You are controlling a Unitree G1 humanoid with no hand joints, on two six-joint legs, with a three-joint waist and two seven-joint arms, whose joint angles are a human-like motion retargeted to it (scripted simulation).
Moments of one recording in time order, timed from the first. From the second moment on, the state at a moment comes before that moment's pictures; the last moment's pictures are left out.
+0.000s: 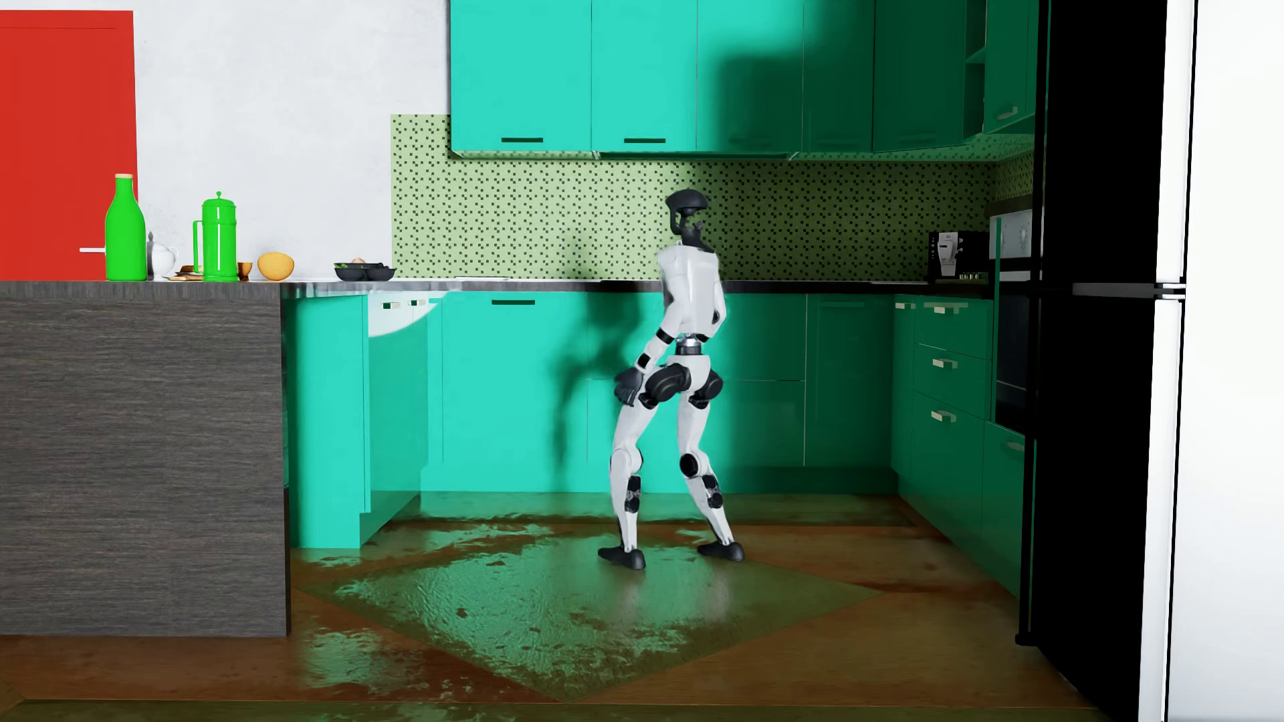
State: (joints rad) body -0.56 -0.32 0.27 -0.01 -0.16 0.01 -0.05 -0.01 0.01 0.66 0.75 0.29 0.18 -0.22 -0.46 0.11 -0.20 -0.04 0.12 -0.05 0.09 0.62 0.60 -0.05 -0.05 0.03 0.09 0.03 0.03
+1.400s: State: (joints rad) body -0.54 -0.39 0.22 0.09 -0.10 0.04 -0.01 -0.06 0.01 0.81 0.77 0.27 0.13 -0.44 -0.40 0.16 -0.21 0.00 0.06 -0.06 0.07 0.64 0.59 -0.08 -0.02 0.12 0.09 -0.01 0.03
